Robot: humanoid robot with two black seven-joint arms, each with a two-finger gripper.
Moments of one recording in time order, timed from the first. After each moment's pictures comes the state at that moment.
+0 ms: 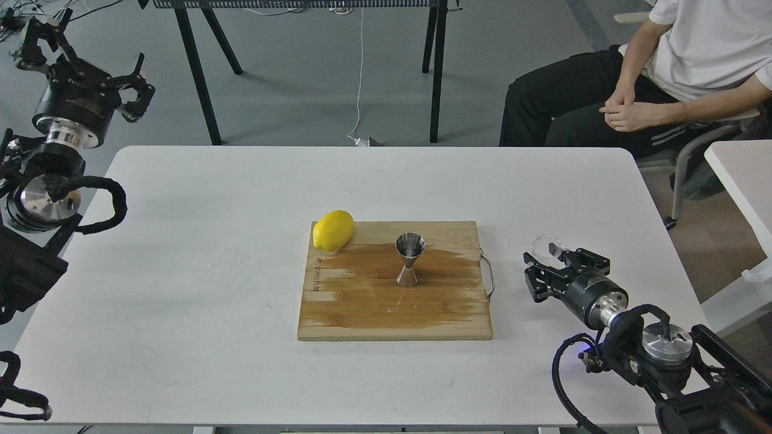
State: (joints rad) left arm -0.77 0.48 -0.90 -0.66 -0.07 -0.39 -0.36; right arm 0.18 -0.24 1.08 1.00 0.52 0.04 -0.13
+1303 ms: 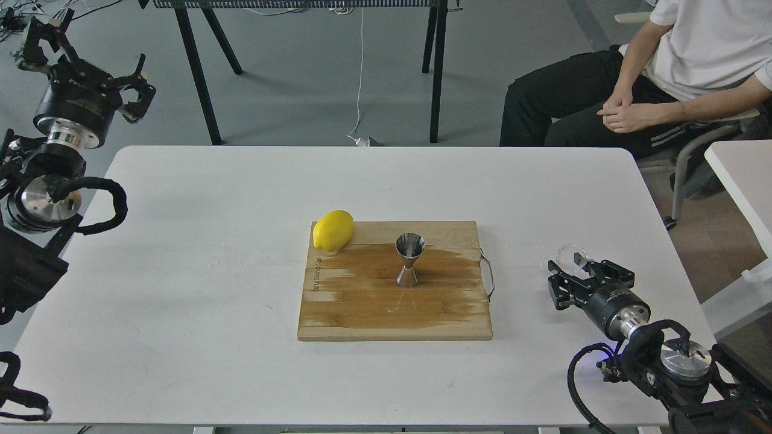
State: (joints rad) left arm -0.76 0.48 -0.89 -0.66 -0.07 -0.39 -0.36; right arm 0.18 -0.27 1.11 0.90 0.52 0.14 -0.14
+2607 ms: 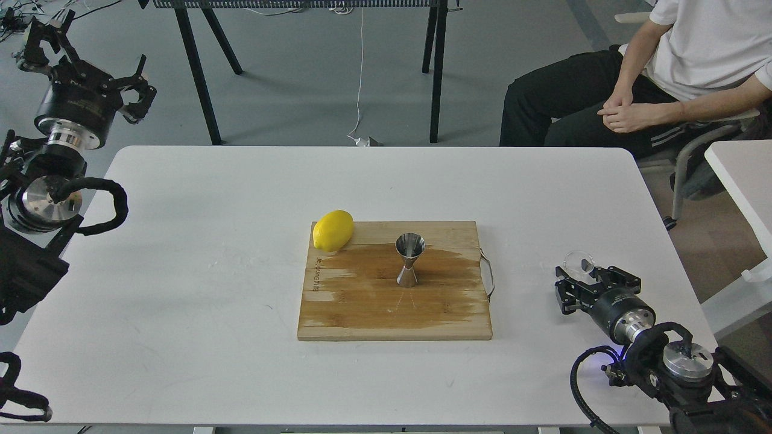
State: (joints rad) left arm -0.76 0.48 -0.89 -0.66 -0.07 -0.39 -0.36; right arm 0.20 -0.26 1.11 0.82 0.51 0.15 -0.14
